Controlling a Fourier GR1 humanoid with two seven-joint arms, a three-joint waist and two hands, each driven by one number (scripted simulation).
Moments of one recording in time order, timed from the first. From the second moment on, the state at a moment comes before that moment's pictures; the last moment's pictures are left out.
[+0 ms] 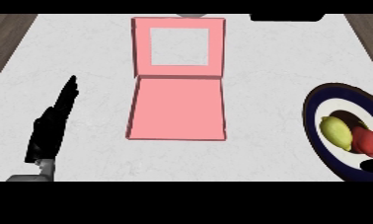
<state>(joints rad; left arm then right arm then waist) 0.00 0.32 -0.05 -1.53 -0.06 0.15 0.08 0.16 -0.84 0.03 -1.76 0.33 -0.10 0.89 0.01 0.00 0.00</state>
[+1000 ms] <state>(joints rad) 0.01 0.25 0.00 -1.56 -0.13 0.10 0.10 0.11 -0.60 -0.05 -1.64 0.58 0.02 0.85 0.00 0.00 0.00</state>
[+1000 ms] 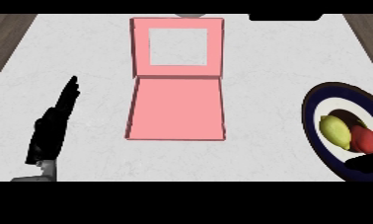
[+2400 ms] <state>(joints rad) 0.00 0.17 0.06 -1.54 -0.21 0.04 0.08 0.02 -0.42 -0.19 -1.41 0.77 0.05 0.63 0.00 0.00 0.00</state>
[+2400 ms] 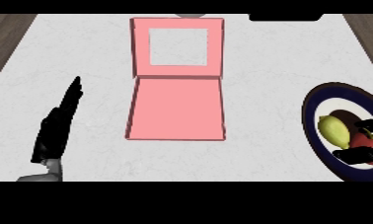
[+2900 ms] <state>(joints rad) -0.01 0.17 0.04 -1.55 -0.21 0.02 0.08 -0.08 -0.49 -0.04 -1.39 0.93 0.01 0.44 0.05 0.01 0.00</state>
